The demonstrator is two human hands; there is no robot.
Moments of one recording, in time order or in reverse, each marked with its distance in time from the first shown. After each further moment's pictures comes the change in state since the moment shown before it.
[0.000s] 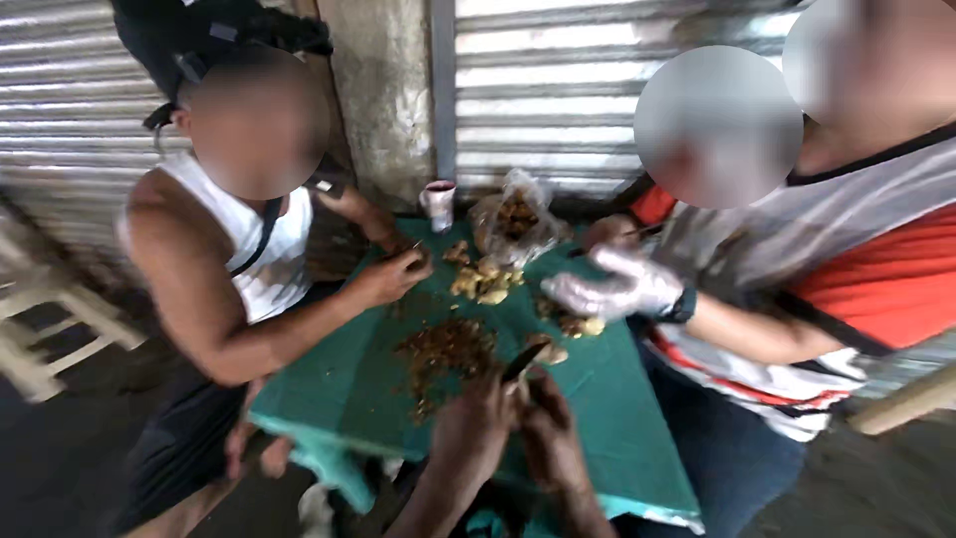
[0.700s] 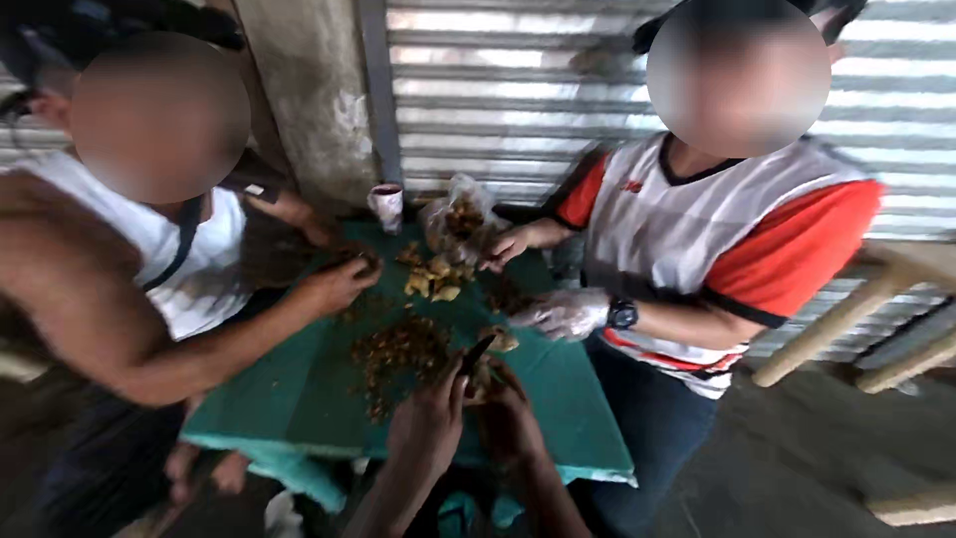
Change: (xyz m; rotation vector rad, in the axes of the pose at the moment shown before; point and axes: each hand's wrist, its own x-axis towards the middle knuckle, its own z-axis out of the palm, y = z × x) left_hand 0.002 -0.007 0.016 -0.094 0.181 0.177; right_hand 0.011 -0.008 -0.010 0.248 0.019 0.104
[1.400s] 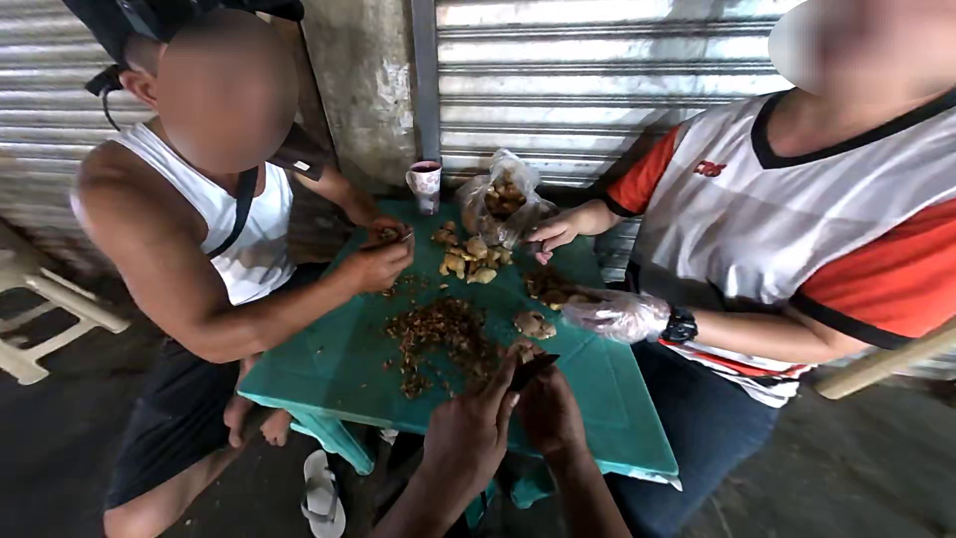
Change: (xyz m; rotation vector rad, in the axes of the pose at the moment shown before) left_hand -0.027 -0.003 0.008 0.037 0.001 0.144; right_hand -0.001 -0.002 -0.004 0.172 0.038 0.045
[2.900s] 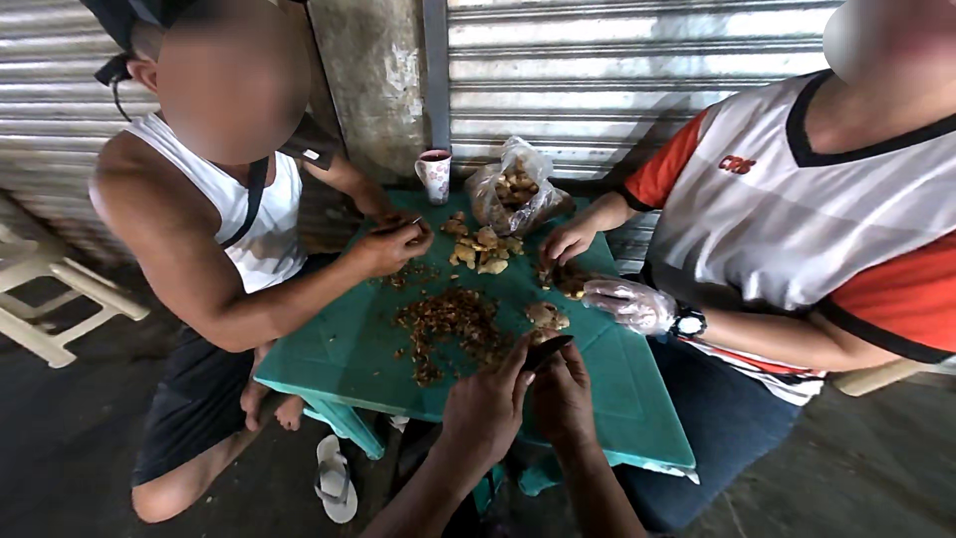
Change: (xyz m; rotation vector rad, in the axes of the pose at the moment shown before) left_hand 0.019 0.001 0.000 0.002 -0.093 -0.053; right_hand 0.004 0.008 0.001 -0.164 0.033 -0.238
